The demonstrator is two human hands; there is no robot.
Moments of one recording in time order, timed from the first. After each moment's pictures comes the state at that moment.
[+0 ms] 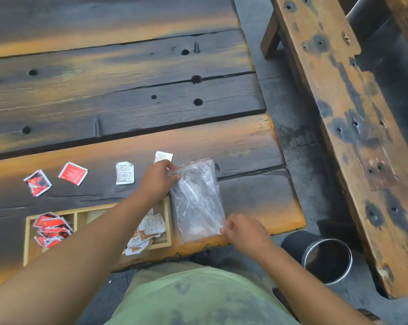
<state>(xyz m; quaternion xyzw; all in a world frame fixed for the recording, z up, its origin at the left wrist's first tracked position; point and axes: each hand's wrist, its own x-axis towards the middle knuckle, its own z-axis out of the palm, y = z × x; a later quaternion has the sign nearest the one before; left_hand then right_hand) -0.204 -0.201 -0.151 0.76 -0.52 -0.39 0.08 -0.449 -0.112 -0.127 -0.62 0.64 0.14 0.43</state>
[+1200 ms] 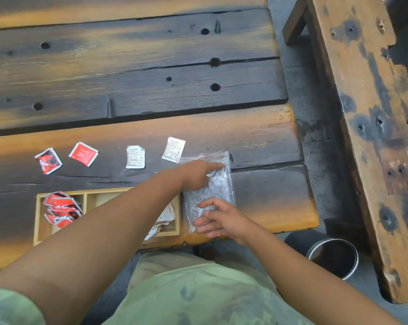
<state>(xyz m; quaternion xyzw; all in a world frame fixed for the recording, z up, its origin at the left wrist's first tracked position) -0.241 -0.214 -0.163 0.54 -0.68 -0.47 -0.14 -0.401 -0.122 -0.168 -0.29 0.53 -0.01 0.80</state>
